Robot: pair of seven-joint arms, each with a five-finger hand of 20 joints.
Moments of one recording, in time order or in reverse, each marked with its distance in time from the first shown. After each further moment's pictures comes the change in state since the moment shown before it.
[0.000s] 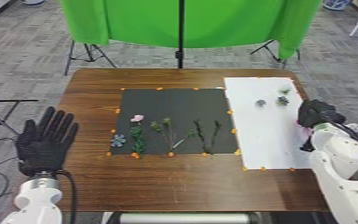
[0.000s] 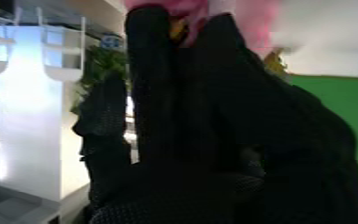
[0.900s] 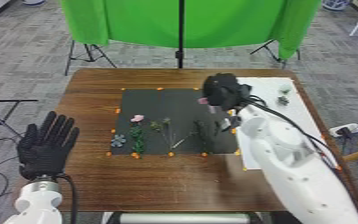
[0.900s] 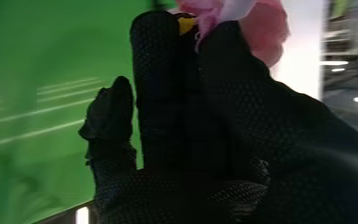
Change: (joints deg) left arm 1.1 -0.2 -0.1 -0.2 -0.3 1.3 0.0; right arm 13.9 -8.1 -24.5 -8.9 3.4 1.0 -16.9
